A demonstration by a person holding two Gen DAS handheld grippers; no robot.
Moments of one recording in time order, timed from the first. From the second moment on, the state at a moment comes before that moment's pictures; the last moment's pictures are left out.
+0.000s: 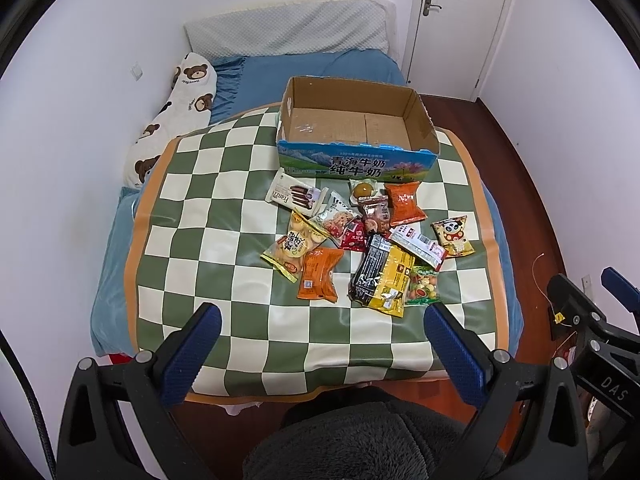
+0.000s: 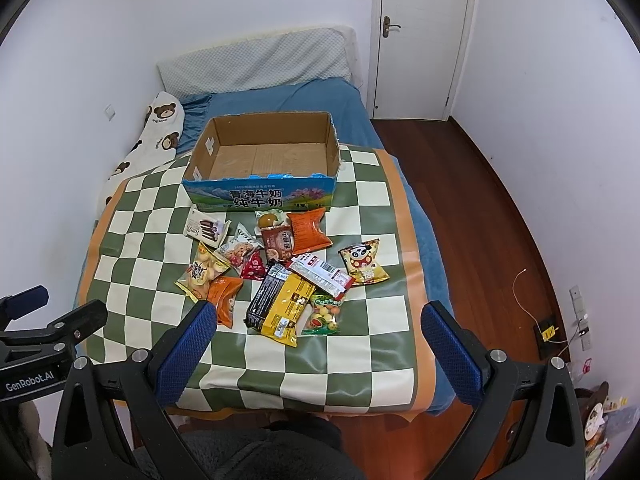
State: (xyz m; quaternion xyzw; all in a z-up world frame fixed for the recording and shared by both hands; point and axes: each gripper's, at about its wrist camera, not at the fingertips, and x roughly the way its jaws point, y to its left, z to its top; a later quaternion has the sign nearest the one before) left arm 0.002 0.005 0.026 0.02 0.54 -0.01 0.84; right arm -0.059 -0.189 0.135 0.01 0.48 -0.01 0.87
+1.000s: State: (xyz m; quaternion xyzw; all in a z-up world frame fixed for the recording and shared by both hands) left arm 0.002 0.010 0.034 0.02 0.53 -0.01 0.85; right arm -0.051 -0.189 0.136 0.02 0.48 -0.01 0.88
